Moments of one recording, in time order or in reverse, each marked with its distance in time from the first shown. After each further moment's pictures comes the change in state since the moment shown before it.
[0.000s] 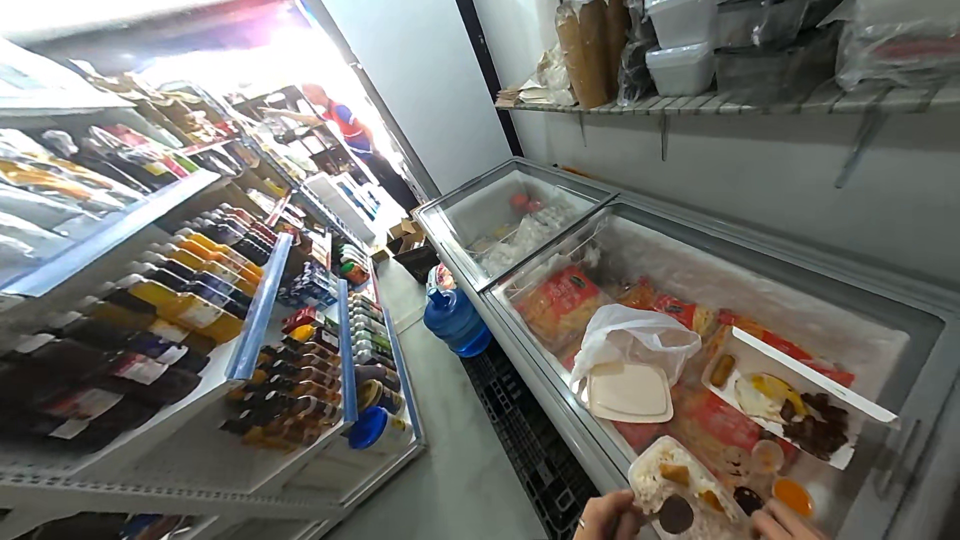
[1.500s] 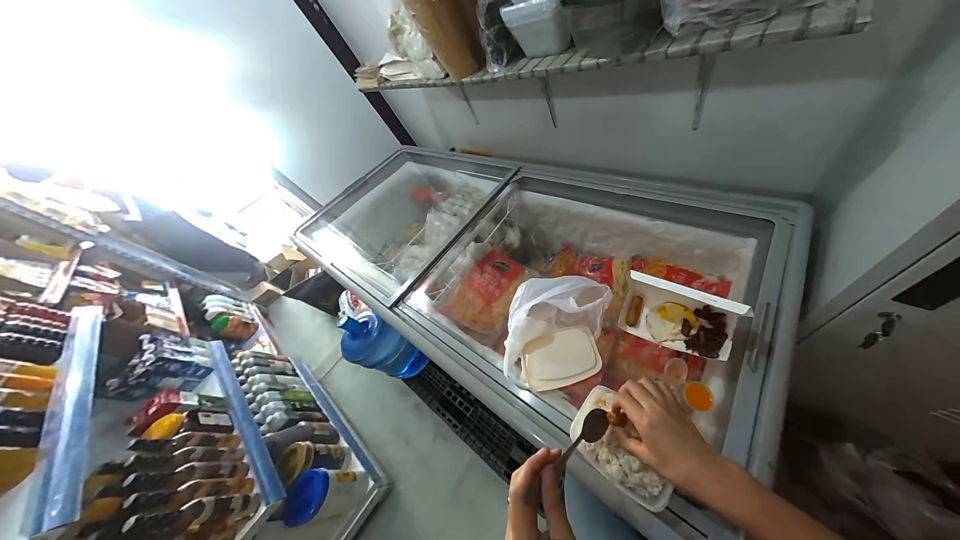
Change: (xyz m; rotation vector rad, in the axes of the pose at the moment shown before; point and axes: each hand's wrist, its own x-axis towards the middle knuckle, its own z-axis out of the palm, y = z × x) left_hand -0.001 -0.022 0.015 -0.093 0.166 0.008; right_hand 0.060 -0.019 0.041 -0.056 0.636 -0.186
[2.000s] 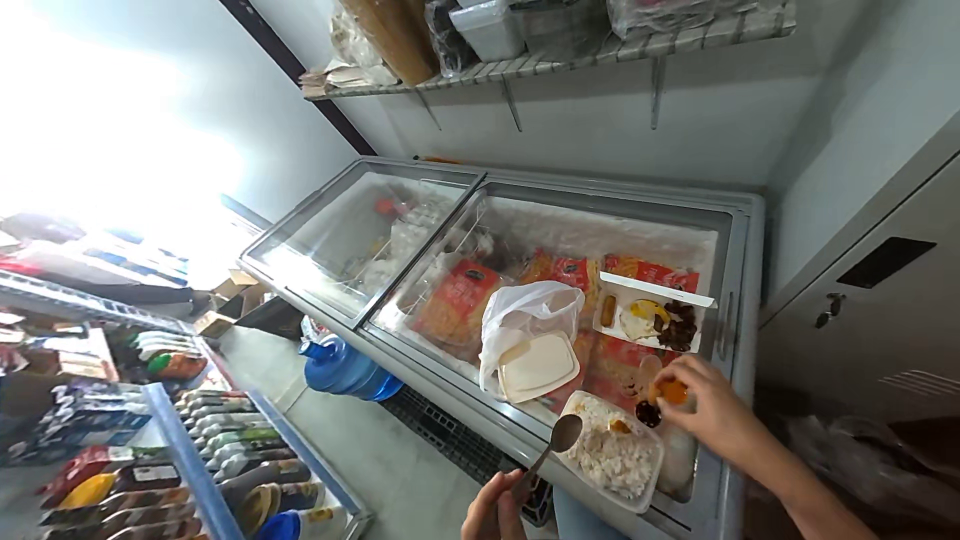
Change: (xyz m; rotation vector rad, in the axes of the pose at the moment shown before) left_hand 0.008 -0.003 -0.011 -0.038 0.000 0.014; right_hand -0.028 0.042 -0.062 0.280 0.036 0.457
